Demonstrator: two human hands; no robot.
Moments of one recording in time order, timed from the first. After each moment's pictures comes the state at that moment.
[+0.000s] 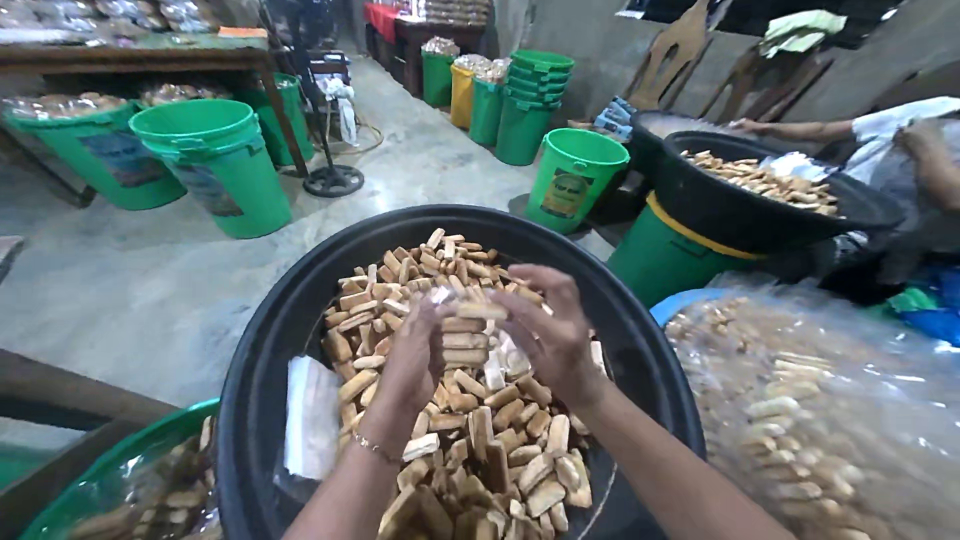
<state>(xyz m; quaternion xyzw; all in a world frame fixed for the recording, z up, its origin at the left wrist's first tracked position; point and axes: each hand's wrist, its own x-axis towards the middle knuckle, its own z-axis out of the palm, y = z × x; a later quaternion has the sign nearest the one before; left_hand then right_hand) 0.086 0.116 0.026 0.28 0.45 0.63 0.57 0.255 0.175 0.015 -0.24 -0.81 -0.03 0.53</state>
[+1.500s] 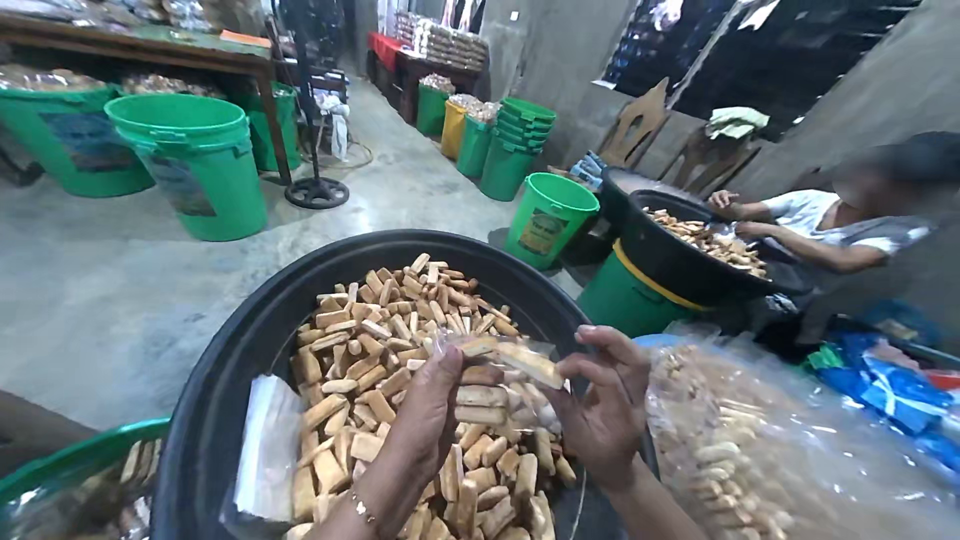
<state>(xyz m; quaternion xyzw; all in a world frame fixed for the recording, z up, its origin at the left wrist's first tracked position) 0.118 0.093 0.034 0.27 0.32 0.64 0.65 0.296 0.149 0.038 -0.21 -0.78 -0.06 0.58</state>
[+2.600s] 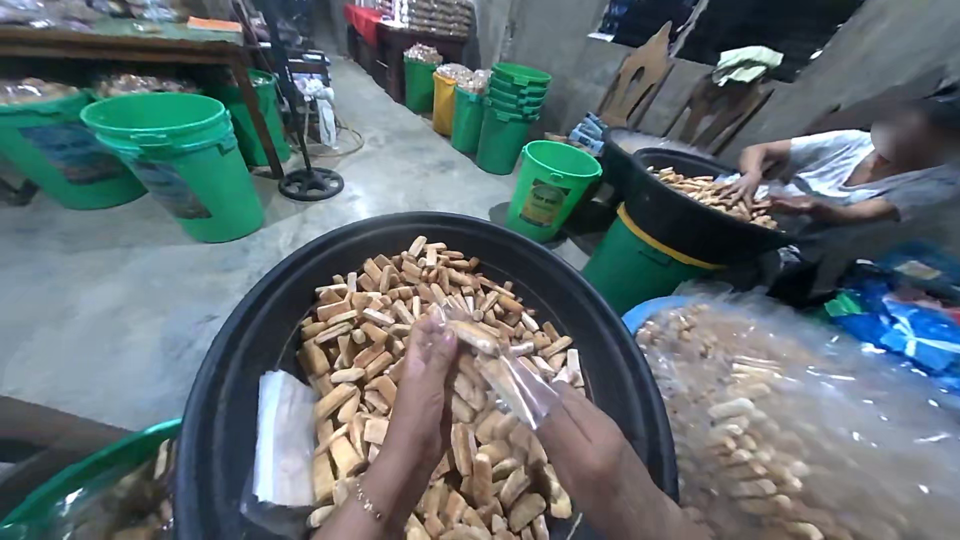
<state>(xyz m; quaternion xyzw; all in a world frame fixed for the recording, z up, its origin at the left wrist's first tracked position) 0.120 0.094 0.037 0.30 0.37 0.68 0.56 0.293 0.090 0.026 -0.31 -0.86 -0.11 0.39</state>
